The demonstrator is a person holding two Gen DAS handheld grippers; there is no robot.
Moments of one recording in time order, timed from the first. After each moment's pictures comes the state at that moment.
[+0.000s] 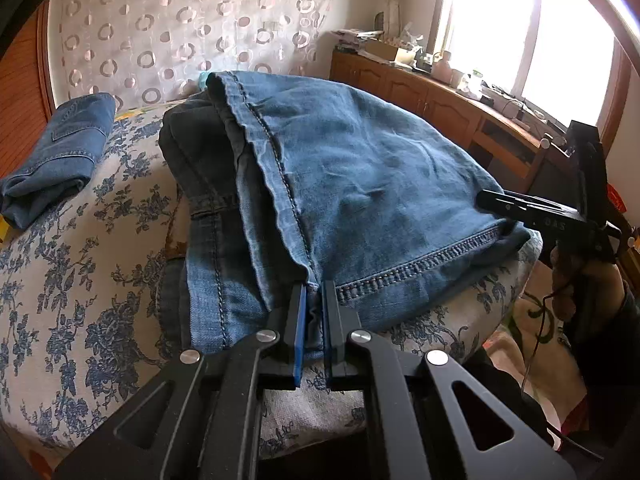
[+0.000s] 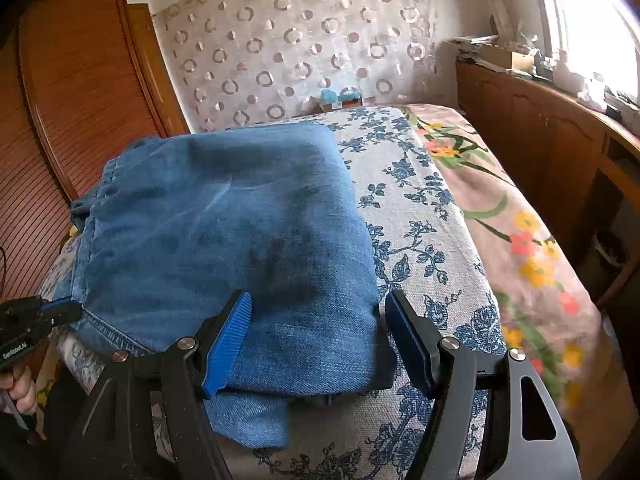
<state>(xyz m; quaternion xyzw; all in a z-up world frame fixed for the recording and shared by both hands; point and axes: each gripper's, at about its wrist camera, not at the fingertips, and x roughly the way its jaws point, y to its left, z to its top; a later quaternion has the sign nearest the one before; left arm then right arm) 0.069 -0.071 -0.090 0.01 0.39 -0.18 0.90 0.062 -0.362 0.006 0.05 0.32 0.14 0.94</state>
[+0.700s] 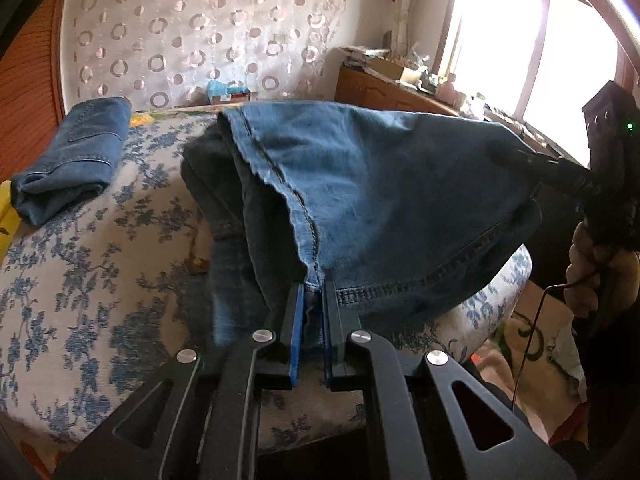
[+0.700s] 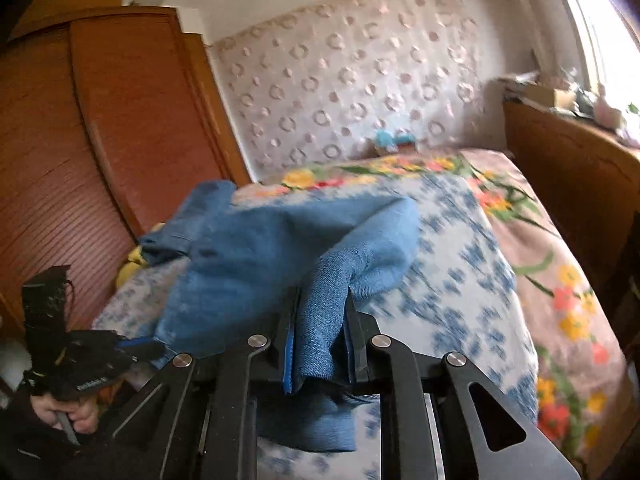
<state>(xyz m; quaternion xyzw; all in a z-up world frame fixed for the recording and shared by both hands) 0.059 -0.048 -0.073 -0.03 0.36 -0.18 0.91 0.032 -0.324 0.077 0.06 0.23 0.24 0.94</state>
